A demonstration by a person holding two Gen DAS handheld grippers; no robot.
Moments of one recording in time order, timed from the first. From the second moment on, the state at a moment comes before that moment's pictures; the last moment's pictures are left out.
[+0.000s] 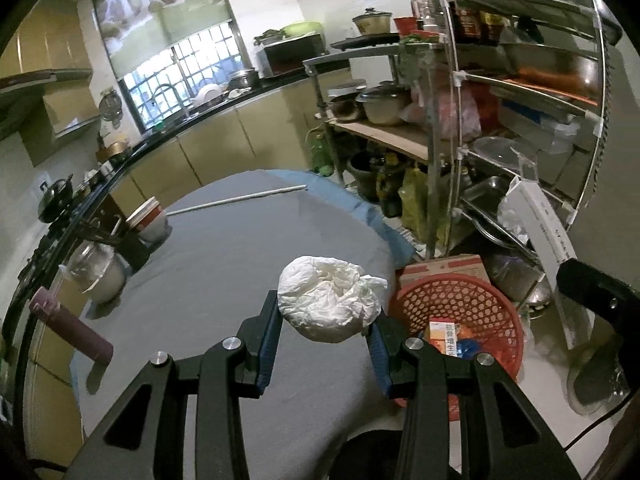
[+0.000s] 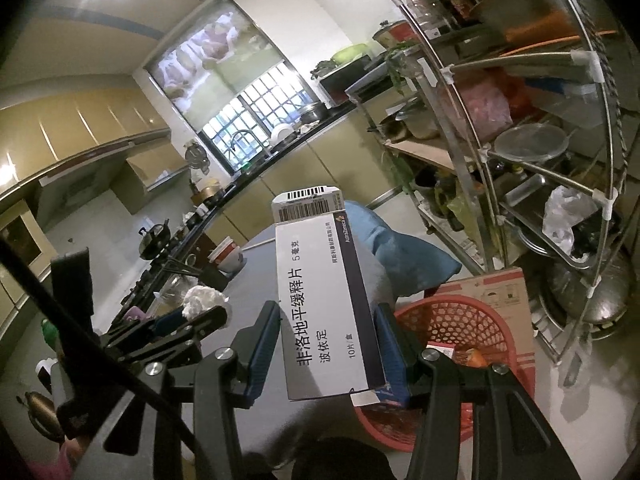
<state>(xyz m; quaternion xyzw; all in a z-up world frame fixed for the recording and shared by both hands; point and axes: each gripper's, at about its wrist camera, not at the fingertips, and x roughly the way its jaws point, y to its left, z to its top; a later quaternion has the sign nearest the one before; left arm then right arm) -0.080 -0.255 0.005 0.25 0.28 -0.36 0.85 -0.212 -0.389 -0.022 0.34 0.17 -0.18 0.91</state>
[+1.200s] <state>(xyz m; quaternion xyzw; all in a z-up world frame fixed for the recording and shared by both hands) -0.081 -0.313 -0.054 0.29 0.33 -0.42 0.80 -0.218 -0.432 -0.087 0.42 0.21 -0.21 0.86</state>
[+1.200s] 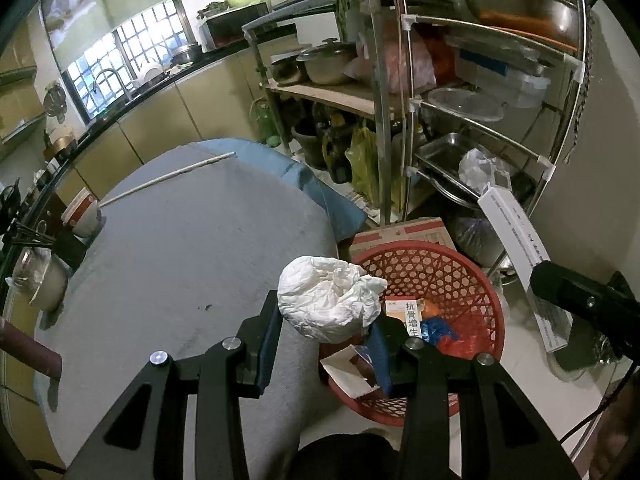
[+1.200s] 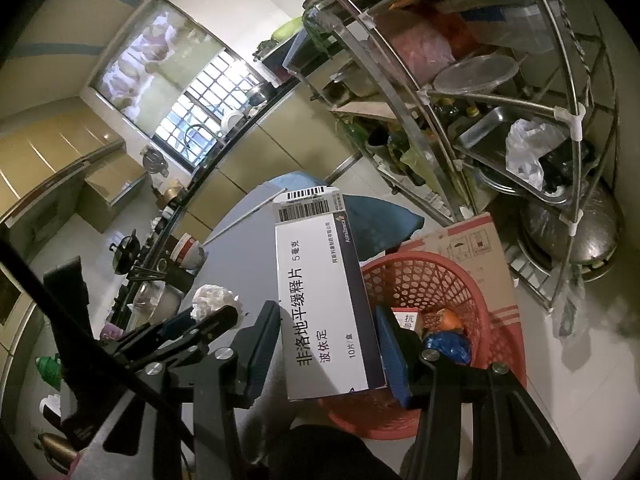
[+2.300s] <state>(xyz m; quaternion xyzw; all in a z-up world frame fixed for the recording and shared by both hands) -0.067 -0.343 -0.116 0.28 0.43 -0.49 0.71 -0.214 -0.456 -0.152 0.48 0.26 -0.24 0.80</state>
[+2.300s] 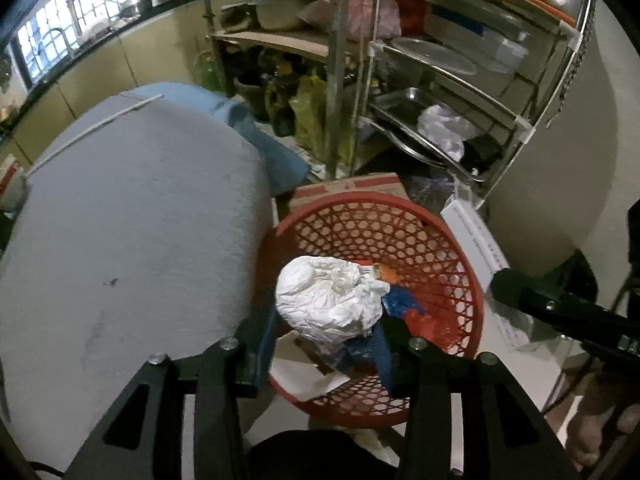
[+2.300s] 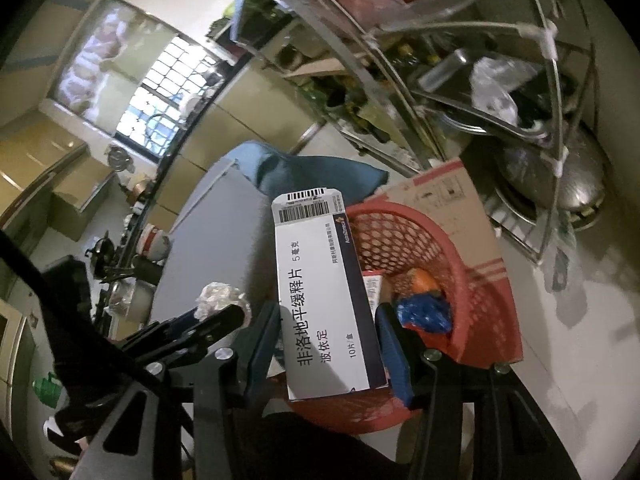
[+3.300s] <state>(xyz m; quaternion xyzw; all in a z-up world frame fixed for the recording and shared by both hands) -0.081 -0.174 -0.009 0.24 0.28 -0.32 0.87 -0.183 -0.351 -0.084 0.36 0.25 -0.17 0.88</state>
